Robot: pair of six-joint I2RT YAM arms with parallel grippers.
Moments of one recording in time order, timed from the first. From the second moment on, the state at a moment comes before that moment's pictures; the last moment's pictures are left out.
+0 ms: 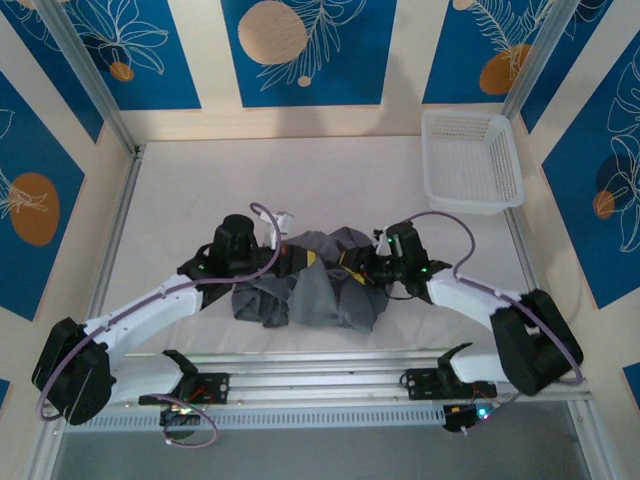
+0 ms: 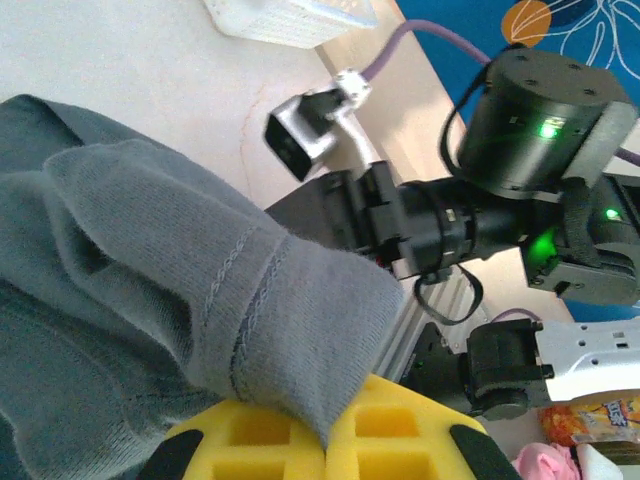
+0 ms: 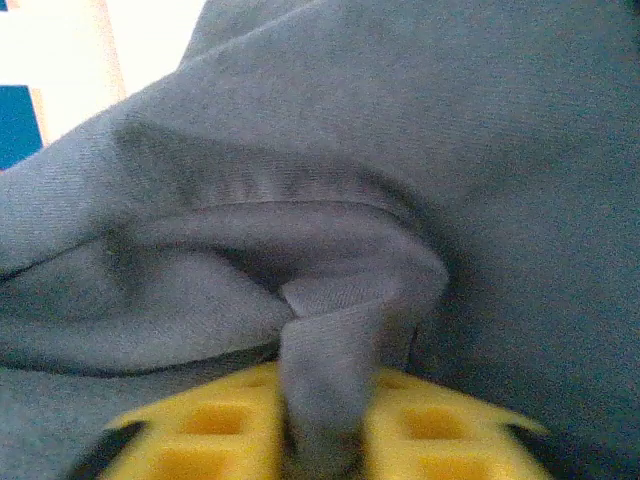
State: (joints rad) left arm -0.65 1.15 0.72 -0.02 0.51 -0.62; right arm 0.49 1.36 0.57 0.10 -0.55 1.08
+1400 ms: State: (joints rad) left arm -0.56 1.34 0.78 0.09 0.47 -0.63; right arm 0.33 1.10 0.43 0.36 -0.80 1.00
